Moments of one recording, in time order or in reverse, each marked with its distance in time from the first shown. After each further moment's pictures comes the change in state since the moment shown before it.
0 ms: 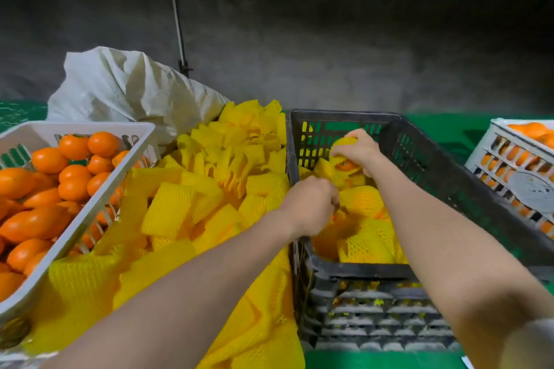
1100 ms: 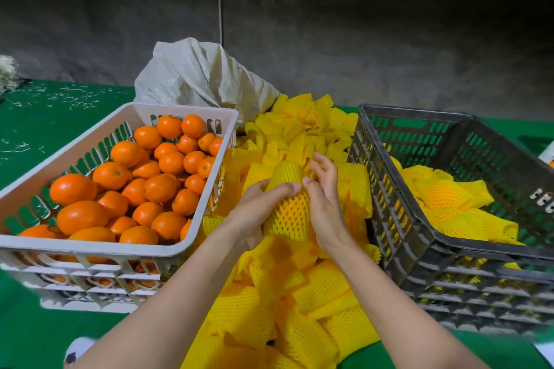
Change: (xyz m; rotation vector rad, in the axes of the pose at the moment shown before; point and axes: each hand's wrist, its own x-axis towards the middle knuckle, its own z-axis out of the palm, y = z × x) left_hand -0.185 -0.129 -0.095 -1.380 0.165 -0.719; right_hand -0.271 -0.103 0.160 0.721 -0.290 -0.373
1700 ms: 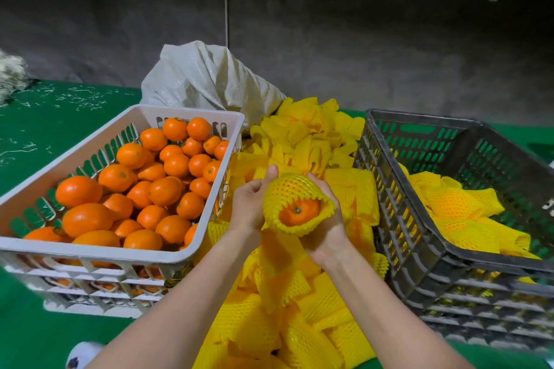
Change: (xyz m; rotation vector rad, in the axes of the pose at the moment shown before) left_hand 0.018 -0.003 -0.010 -0.029 0.278 0.267; right_hand 0.008 -0.001 0.014 0.687 -0.074 0.452
